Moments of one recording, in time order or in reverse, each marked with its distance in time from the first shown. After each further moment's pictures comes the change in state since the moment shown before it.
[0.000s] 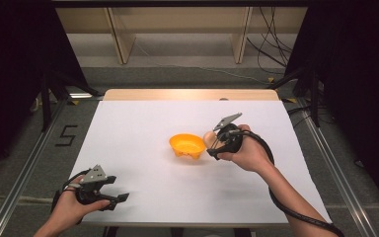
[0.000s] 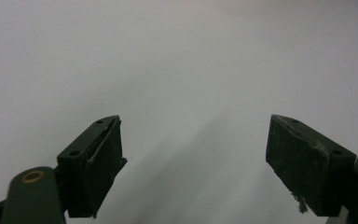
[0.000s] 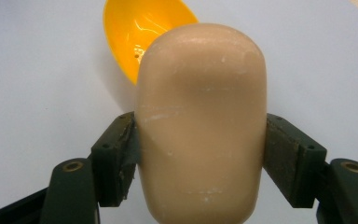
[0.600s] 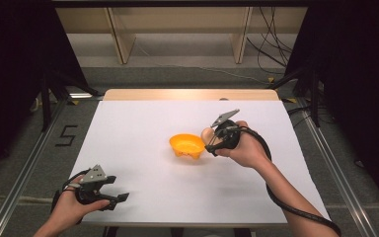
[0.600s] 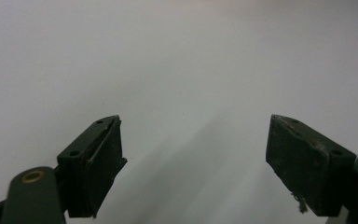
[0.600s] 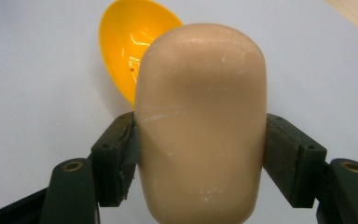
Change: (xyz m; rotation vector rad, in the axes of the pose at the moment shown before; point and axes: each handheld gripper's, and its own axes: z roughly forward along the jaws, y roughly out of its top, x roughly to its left) left arm 0.000 0.000 0.000 -0.003 0.006 0.002; right arm -0.003 0.011 0.002 -0.013 -0.009 -0.015
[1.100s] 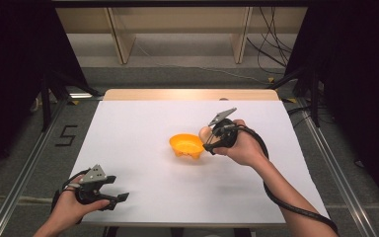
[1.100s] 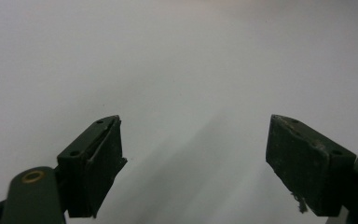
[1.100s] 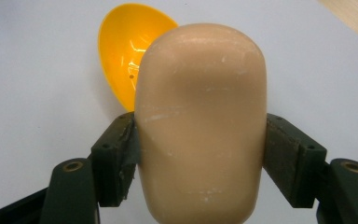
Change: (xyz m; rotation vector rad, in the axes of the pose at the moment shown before) left arm 0.000 0.000 -0.001 0.002 0.001 0.004; right arm 0.000 0.006 0.004 0.006 -0.012 -0.015
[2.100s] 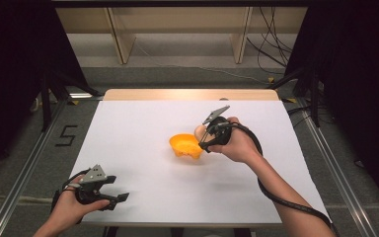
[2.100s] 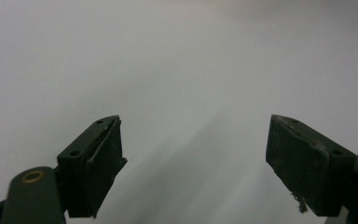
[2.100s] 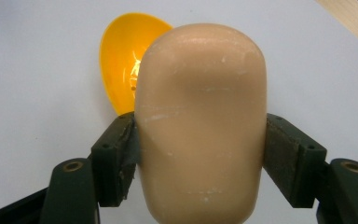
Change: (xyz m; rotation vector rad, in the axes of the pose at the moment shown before) left arm 0.000 0.000 0.000 -0.001 -0.005 -0.001; right arm 0.002 0.013 0.011 -0.001 0.023 -0.032
